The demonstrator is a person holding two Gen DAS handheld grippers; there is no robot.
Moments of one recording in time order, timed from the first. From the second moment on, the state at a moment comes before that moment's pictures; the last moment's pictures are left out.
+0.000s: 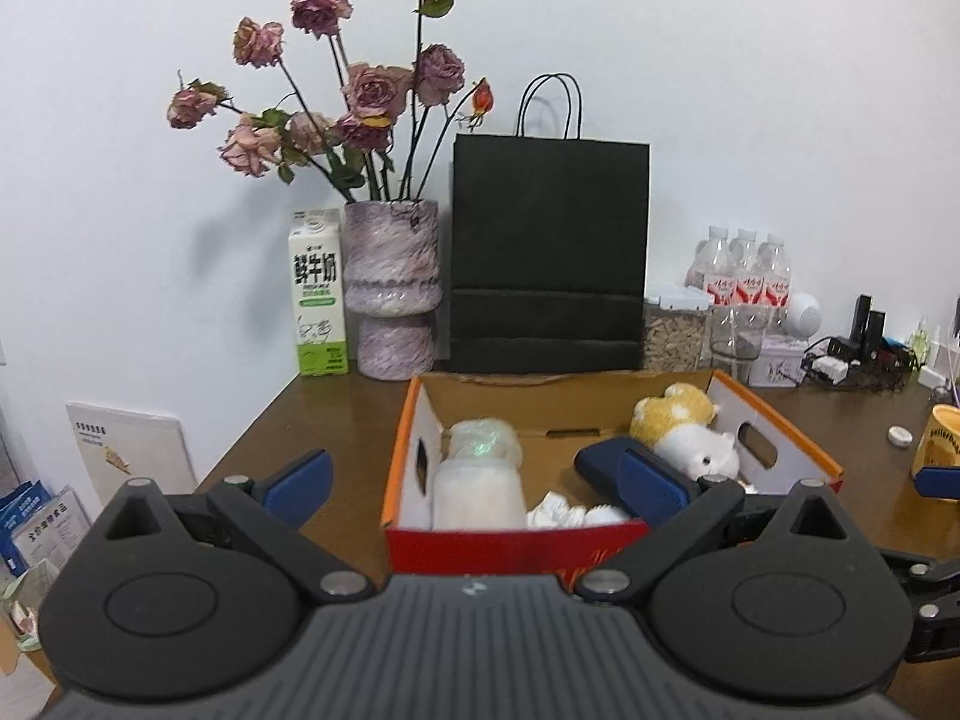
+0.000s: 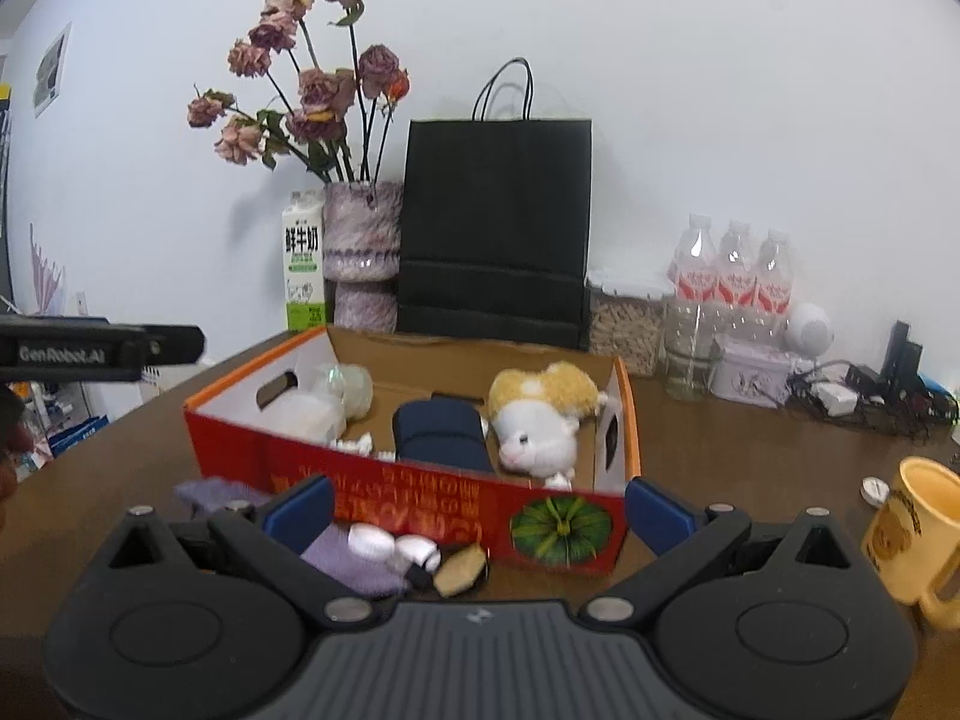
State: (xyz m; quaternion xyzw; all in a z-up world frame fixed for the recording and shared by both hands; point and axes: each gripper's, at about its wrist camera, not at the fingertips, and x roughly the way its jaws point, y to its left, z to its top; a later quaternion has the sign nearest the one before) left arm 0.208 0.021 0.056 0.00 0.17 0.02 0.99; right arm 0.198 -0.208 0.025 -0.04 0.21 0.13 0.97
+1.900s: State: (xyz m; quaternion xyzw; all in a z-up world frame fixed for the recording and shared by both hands) left arm 0.232 -0.030 -0.012 0.15 0.24 -0.09 0.95; right arm 0.209 -0.218 -0.020 -0.03 0.29 0.11 0.95
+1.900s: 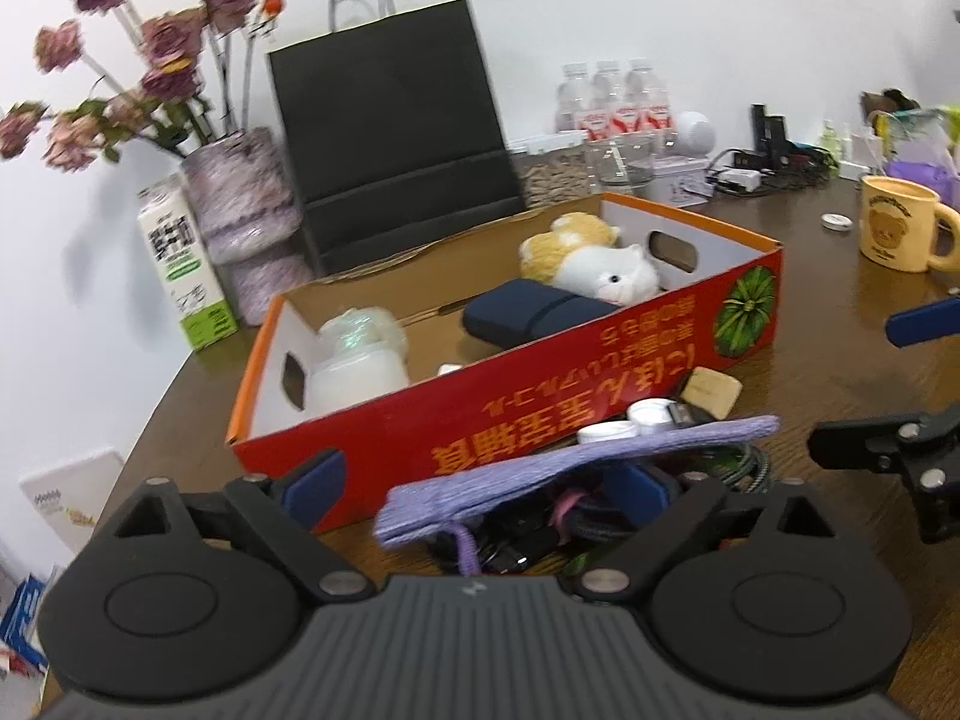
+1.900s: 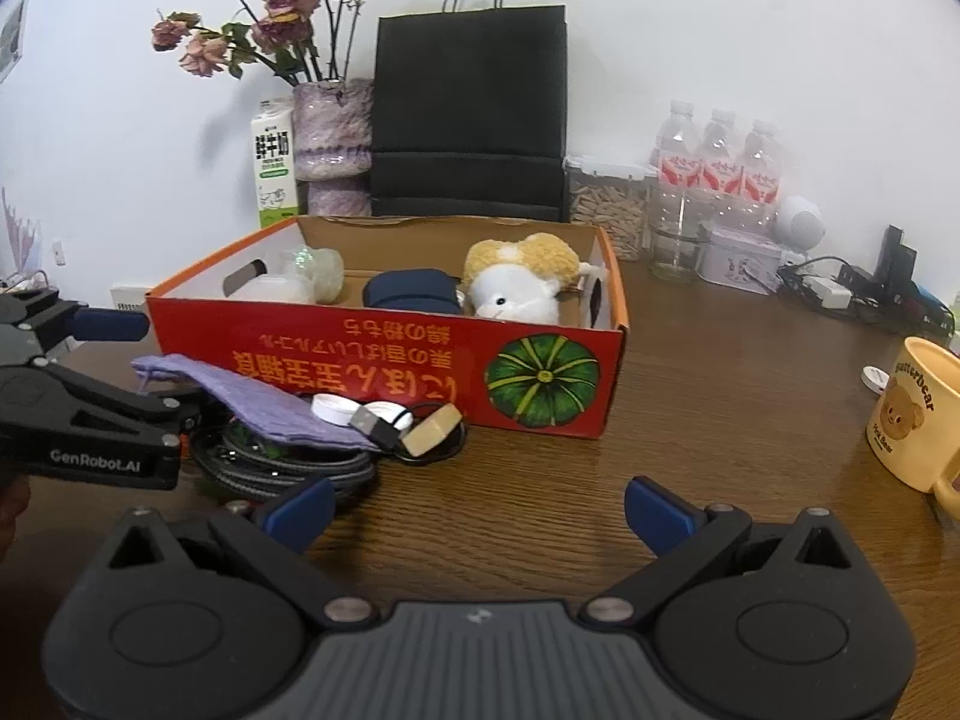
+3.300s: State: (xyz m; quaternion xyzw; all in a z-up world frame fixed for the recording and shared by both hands) left arm 0.219 -0.008 0.016 0.05 0.20 -0.07 0.98; right arm 0.265 -0.196 -0.024 -0.01 0.31 0.14 0.94
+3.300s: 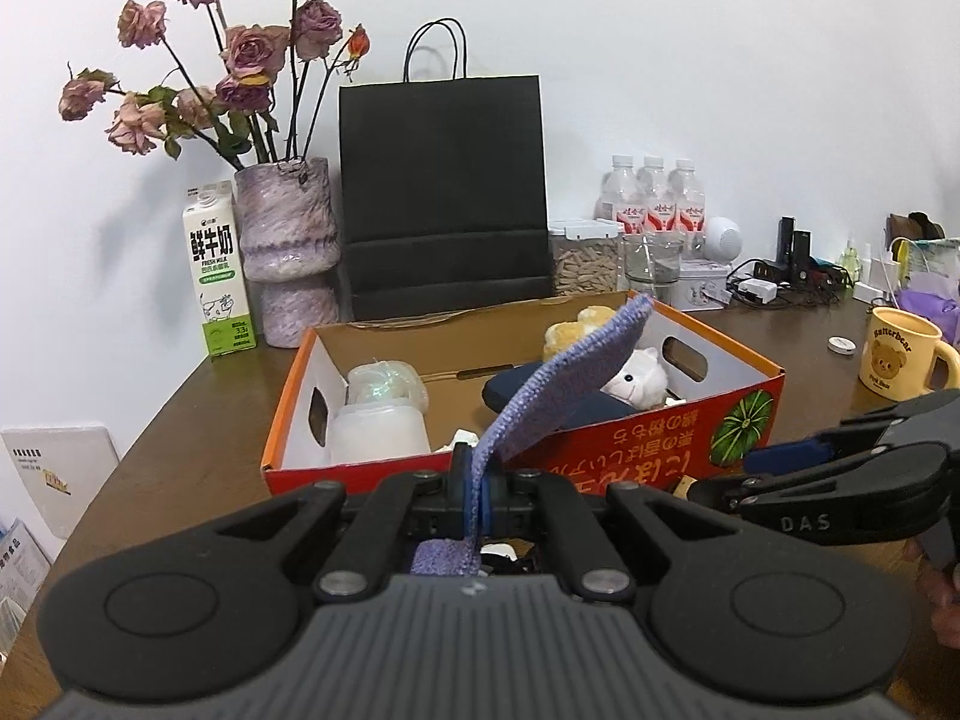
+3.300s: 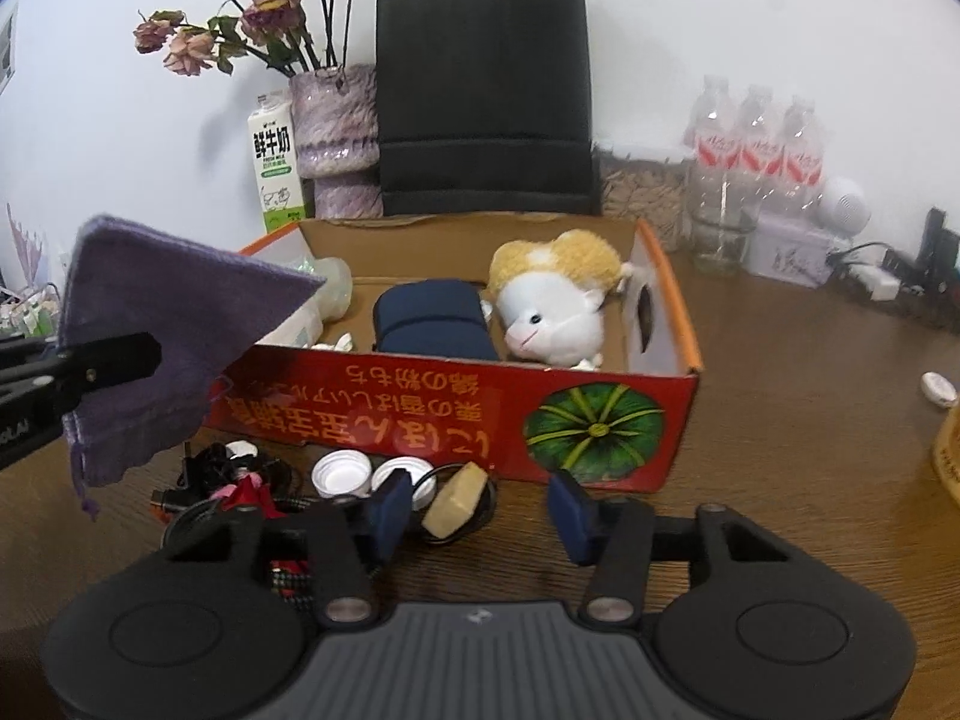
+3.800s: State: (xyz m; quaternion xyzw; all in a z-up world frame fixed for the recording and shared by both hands) left arm 0.218 -0.007 0.015 0.04 0.20 -0.07 0.98; right arm 0.254 -0.190 -0.022 -0.01 0.30 0.16 0.94
